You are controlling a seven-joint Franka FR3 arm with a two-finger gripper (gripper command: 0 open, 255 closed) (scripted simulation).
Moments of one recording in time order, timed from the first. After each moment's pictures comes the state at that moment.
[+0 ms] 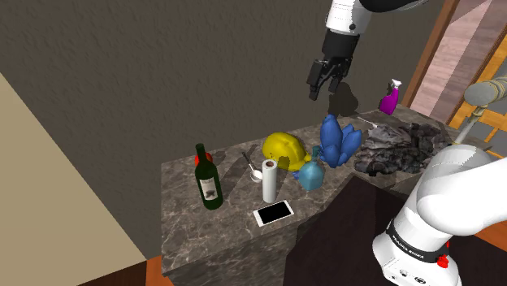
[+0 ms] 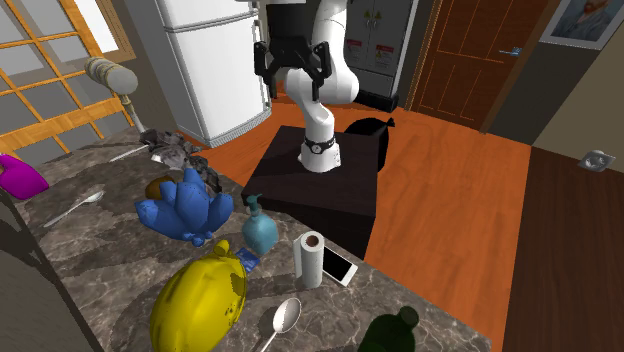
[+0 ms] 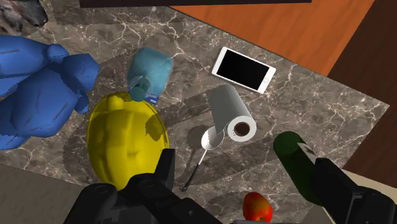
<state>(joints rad) 0.00 -0.78 -0.02 -2.34 0.05 1.70 0.07</state>
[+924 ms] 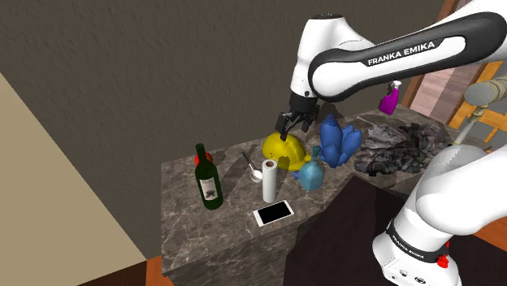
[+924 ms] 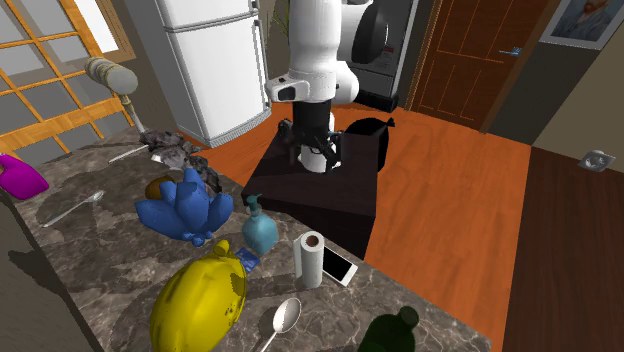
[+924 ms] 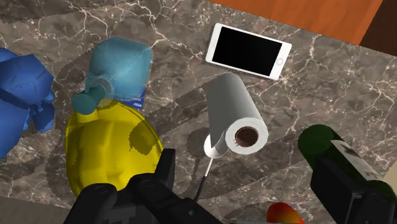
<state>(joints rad) -0.01 -0.61 0.14 -2.60 0.07 2.15 0.29</state>
